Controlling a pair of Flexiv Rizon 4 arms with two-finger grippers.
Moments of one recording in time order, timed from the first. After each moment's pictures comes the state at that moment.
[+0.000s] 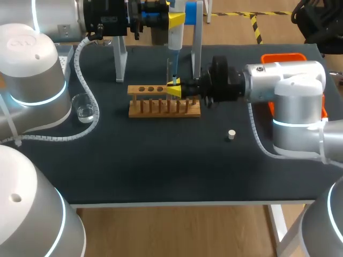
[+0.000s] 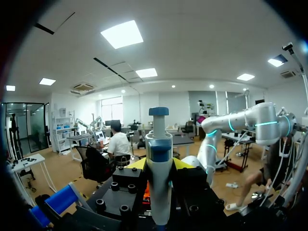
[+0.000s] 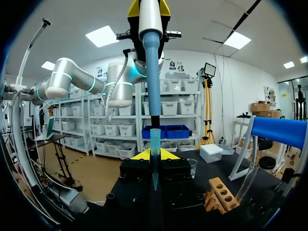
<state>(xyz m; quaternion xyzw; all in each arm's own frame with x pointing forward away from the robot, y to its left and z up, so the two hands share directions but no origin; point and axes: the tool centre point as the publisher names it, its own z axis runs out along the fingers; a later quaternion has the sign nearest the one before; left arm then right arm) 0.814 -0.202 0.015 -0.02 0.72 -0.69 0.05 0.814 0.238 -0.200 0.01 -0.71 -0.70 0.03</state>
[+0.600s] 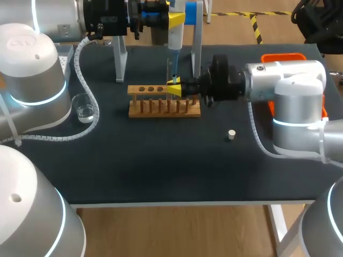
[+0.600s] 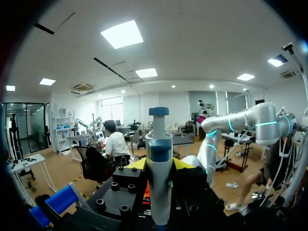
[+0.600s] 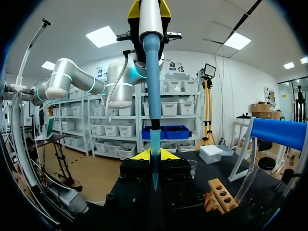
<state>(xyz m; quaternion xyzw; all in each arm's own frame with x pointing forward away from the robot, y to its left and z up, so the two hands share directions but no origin) 0.814 -0.202 0.015 -0.02 0.72 -0.69 0.05 0.814 0.238 -0.197 0.01 -0.71 -0.70 0.03</state>
